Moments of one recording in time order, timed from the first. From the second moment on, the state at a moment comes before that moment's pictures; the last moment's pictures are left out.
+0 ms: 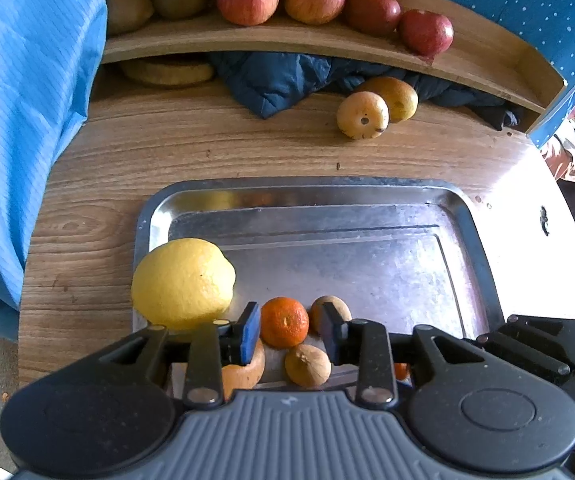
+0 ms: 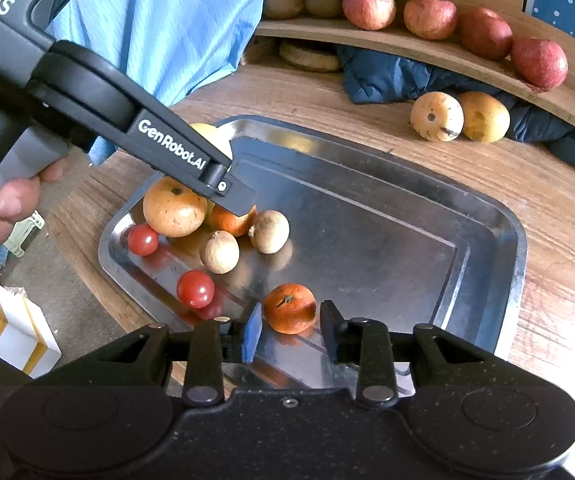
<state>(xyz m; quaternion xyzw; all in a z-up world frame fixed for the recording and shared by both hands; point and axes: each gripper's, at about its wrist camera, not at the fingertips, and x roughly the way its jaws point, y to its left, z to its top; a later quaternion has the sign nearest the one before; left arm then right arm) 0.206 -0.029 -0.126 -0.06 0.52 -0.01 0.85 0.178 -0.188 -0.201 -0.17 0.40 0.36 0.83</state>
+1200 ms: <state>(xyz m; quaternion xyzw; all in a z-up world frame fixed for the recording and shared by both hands) 0.152 -0.047 -0.120 0.06 0.61 0.01 0.79 0.159 -0.242 -0.176 -0.11 0.43 0.29 0.85</state>
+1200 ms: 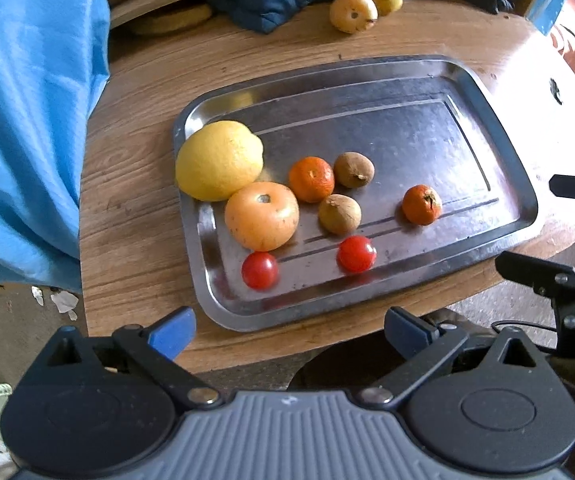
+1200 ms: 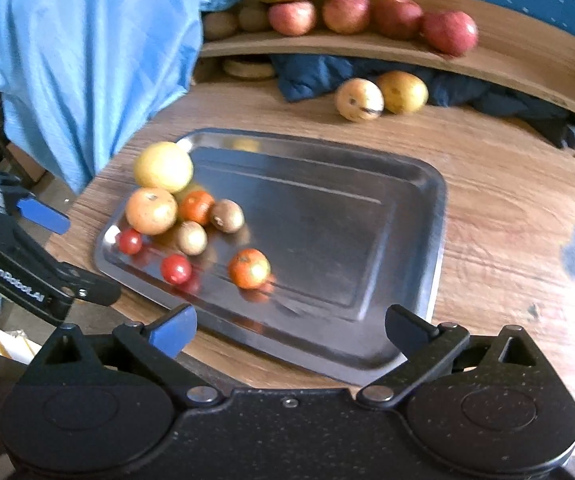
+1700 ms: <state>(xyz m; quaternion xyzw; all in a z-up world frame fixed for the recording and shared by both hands) 0.186 -0.070 -0.111 0.10 0.60 -0.01 0.79 0.175 -0.266 -0.177 -0.09 0.43 0.24 0.86</state>
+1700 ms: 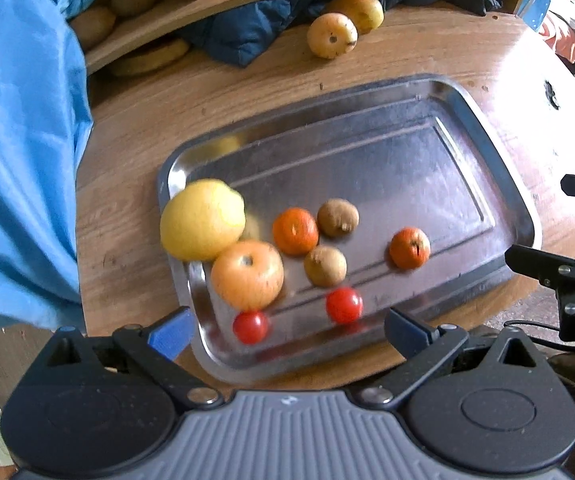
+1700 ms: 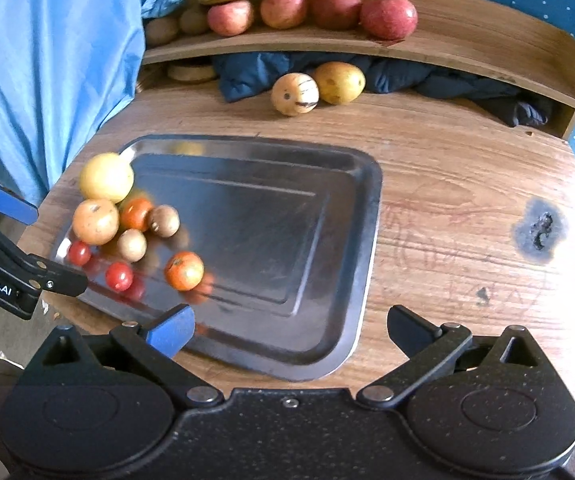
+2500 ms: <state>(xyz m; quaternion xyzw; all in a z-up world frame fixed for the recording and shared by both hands) 0.251 -0.088 -0.116 0.12 0.60 -0.03 0.79 0.227 -0.286 -0.178 -0.06 0.43 0.18 0.88</state>
